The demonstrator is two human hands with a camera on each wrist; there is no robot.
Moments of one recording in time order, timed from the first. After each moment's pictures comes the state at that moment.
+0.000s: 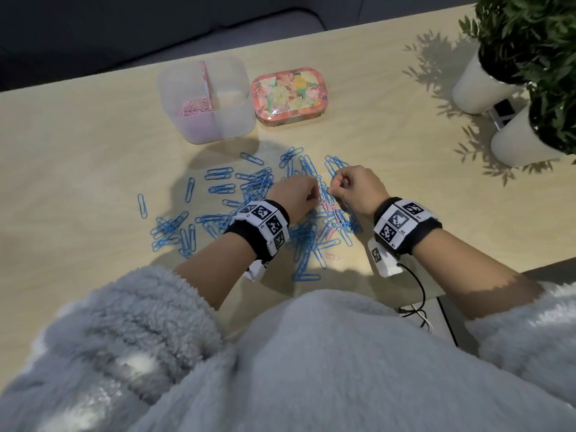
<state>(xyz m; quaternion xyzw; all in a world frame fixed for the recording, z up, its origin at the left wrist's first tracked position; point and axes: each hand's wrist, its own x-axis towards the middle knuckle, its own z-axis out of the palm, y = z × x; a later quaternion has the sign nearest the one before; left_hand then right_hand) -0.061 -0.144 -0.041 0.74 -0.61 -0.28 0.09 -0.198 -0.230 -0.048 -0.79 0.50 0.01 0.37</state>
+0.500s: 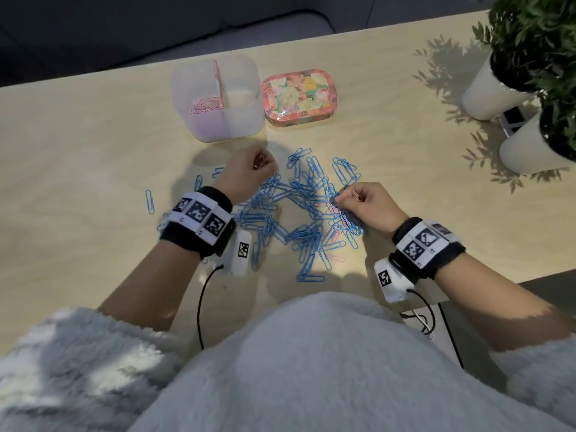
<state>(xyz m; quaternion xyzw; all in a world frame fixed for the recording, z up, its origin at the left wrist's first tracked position) 0.015 -0.117 -0.008 0.76 -0.43 -0.35 0.33 -0.213 -0.210 -0.049 -0.67 0.47 -0.07 0.56</state>
